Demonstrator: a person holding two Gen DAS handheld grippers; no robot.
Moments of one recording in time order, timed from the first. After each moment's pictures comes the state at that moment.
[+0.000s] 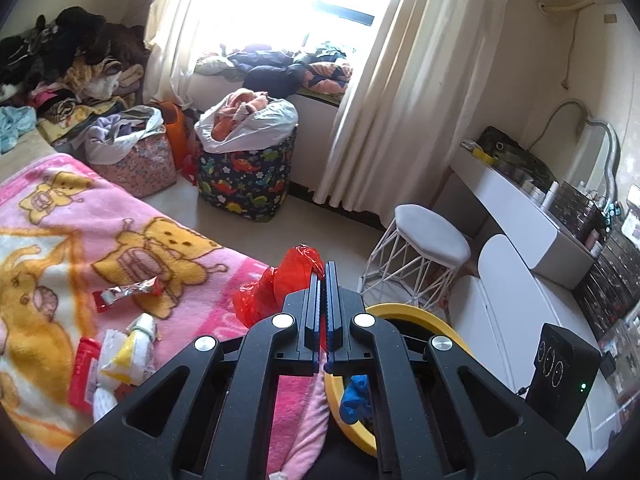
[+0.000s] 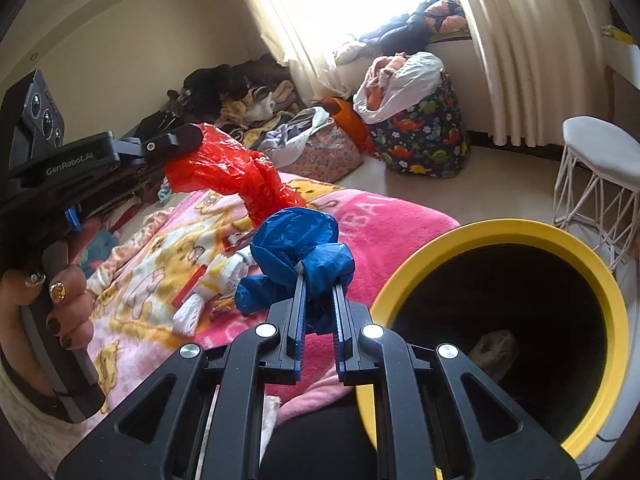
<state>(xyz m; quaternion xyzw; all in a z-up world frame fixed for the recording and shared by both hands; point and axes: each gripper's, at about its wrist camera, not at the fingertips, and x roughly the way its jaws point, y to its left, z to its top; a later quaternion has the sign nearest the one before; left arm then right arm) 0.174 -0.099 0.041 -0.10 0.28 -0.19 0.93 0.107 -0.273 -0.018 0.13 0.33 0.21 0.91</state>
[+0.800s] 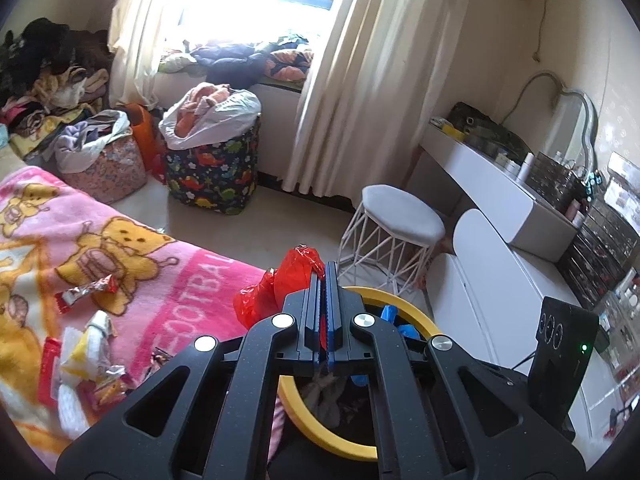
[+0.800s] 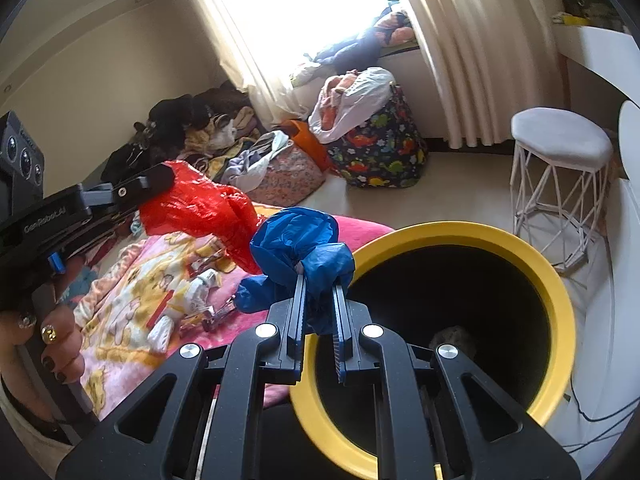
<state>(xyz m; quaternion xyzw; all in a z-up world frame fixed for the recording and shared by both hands) 0.167 -0.153 0.034 -0.07 0.30 -0.24 0.92 0.096 -0.331 -0.018 0.17 0.32 0.15 0.92</state>
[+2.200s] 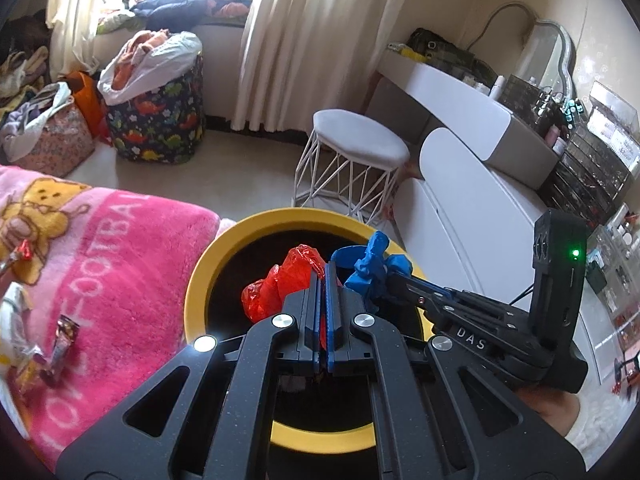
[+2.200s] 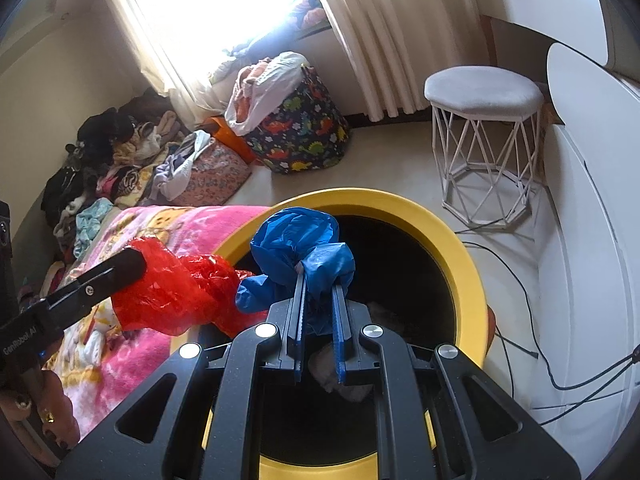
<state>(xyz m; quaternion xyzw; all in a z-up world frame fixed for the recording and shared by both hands) 0.177 -0.230 -0.046 -0.02 0.38 -0.32 0.87 0.107 -0.398 -0.073 0.19 0.37 0.03 0.91</state>
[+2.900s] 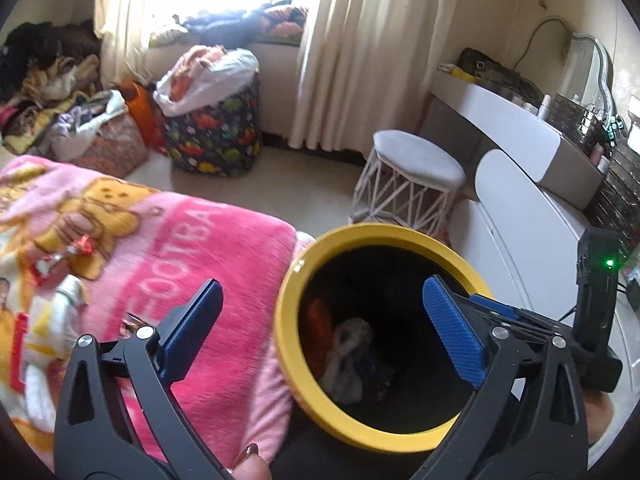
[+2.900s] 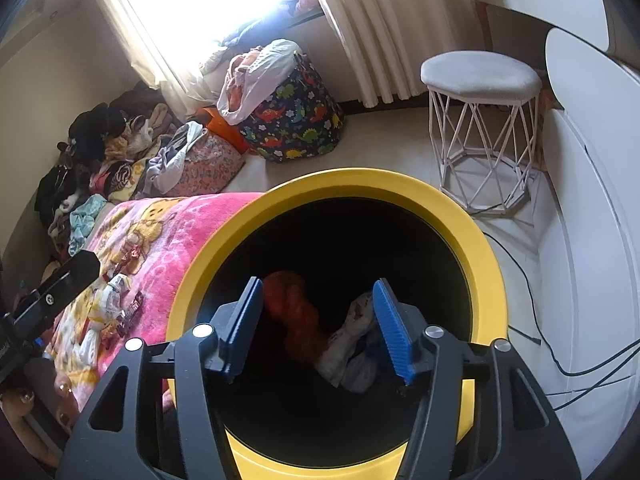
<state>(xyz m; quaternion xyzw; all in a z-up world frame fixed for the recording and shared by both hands) 0.178 -0.183 -0.041 -0.01 0.35 -0.22 0.91 0.115 -0.384 -0.074 0.19 0.38 0.02 0.90</state>
